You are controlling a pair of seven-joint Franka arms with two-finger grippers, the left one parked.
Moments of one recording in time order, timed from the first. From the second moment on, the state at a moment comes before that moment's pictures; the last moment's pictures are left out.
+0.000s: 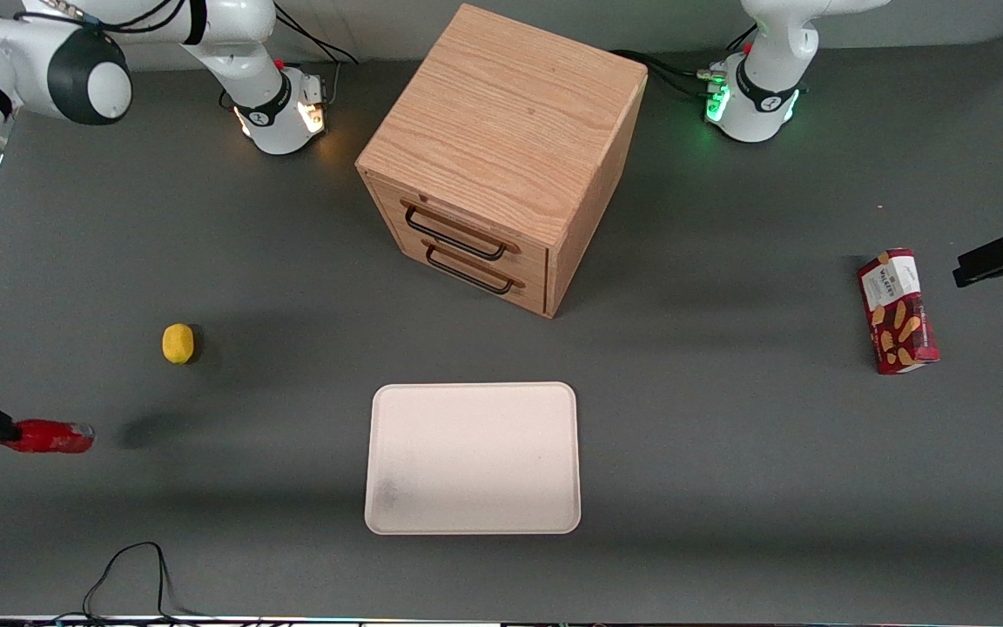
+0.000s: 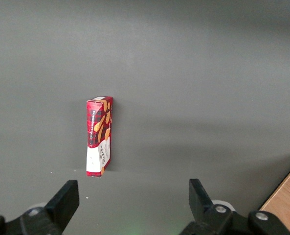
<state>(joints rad) -0.26 0.80 -0.10 -0.85 0.02 1.60 -0.57</state>
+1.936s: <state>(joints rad) 0.36 0.53 0.05 -0.85 -0.03 1.50 0.13</state>
